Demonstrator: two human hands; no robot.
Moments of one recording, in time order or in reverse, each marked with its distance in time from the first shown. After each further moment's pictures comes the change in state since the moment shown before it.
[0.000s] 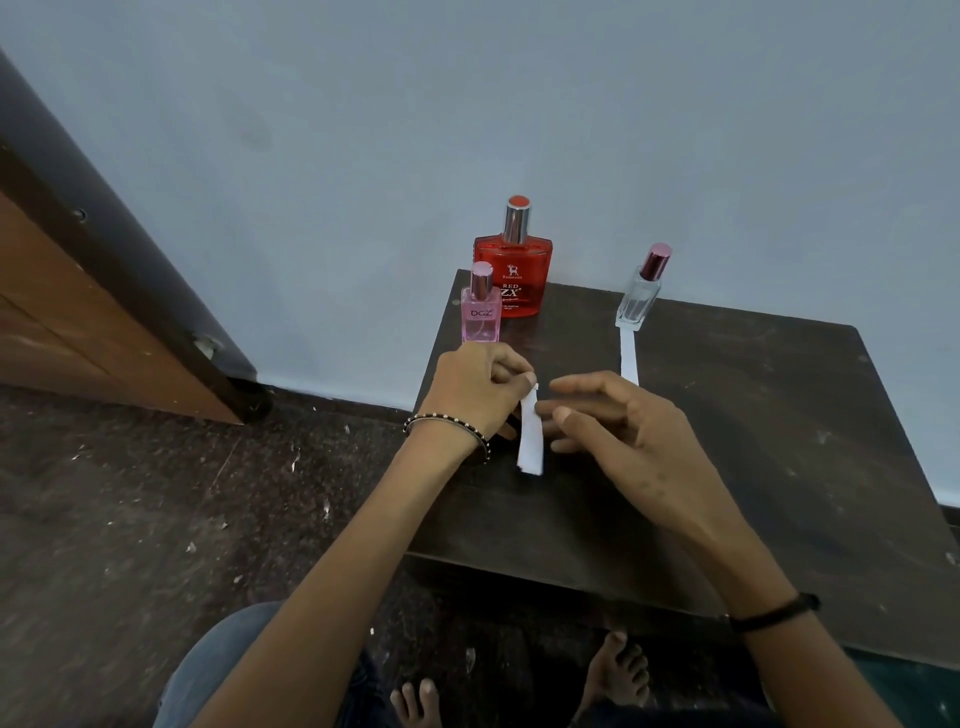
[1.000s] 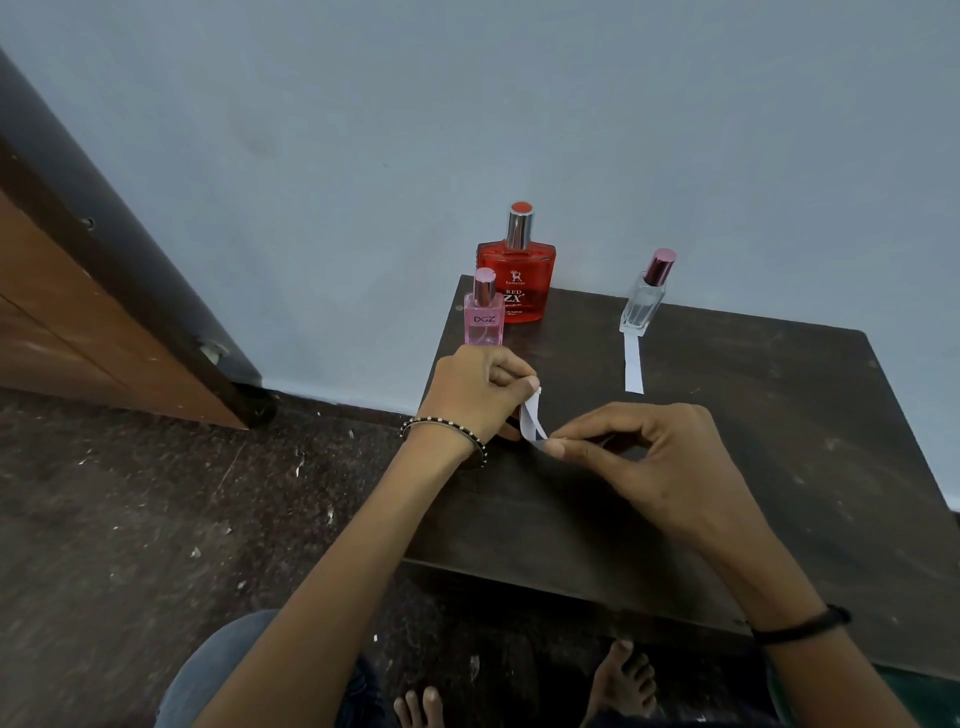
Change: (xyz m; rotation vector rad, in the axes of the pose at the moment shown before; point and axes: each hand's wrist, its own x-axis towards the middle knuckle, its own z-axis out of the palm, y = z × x) left_hand 0.004 -0.004 -0.002 -0.016 0.023 -0.007; right_hand -0.005 -0.012 -0.011 -0.275 -0.004 -0.155
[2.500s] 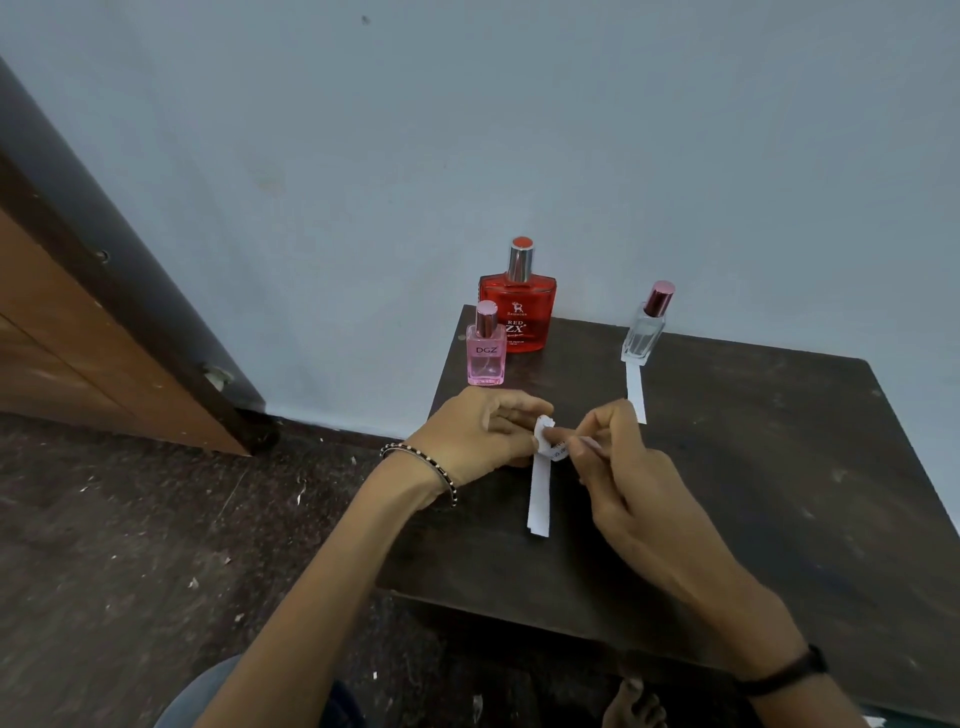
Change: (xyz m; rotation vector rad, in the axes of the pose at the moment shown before) left_hand -0.007 -0.001 -0.015 -0.212 -0.371 0.005; right_hand 0.004 0.006 0.019 -0.098 -0.030 0.032
